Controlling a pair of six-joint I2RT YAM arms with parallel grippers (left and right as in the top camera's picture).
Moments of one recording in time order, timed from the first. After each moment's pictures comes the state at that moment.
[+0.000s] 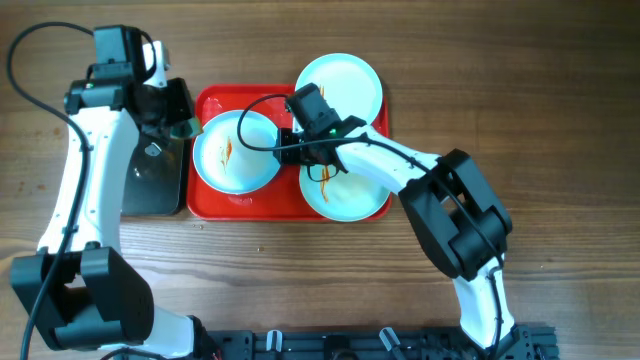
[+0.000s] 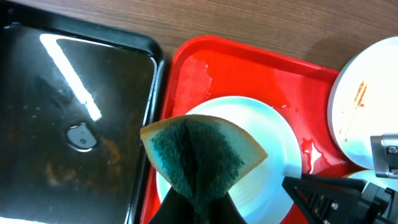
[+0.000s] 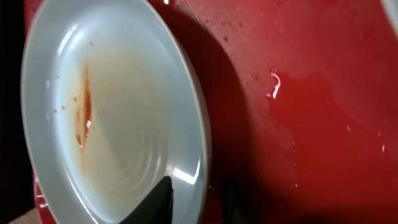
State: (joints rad) left arm 0.08 1.68 1.43 -0.86 0.13 -0.16; right arm 0.66 2.17 1.44 -0.29 -0.30 0.66
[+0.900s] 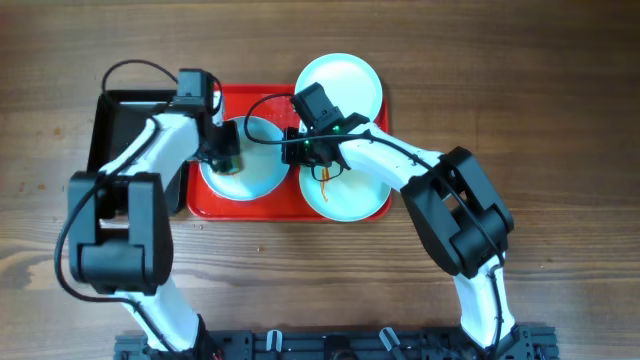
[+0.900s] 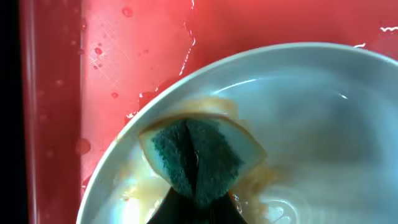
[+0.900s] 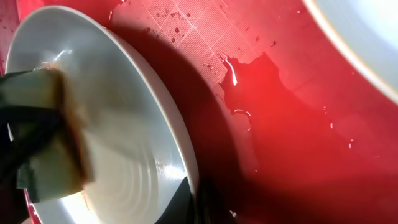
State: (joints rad) left arm -0.07 1.93 1.20 -0.59 0.05 -0.19; right arm 0.64 2.18 1.45 -0.34 -0.30 0.71
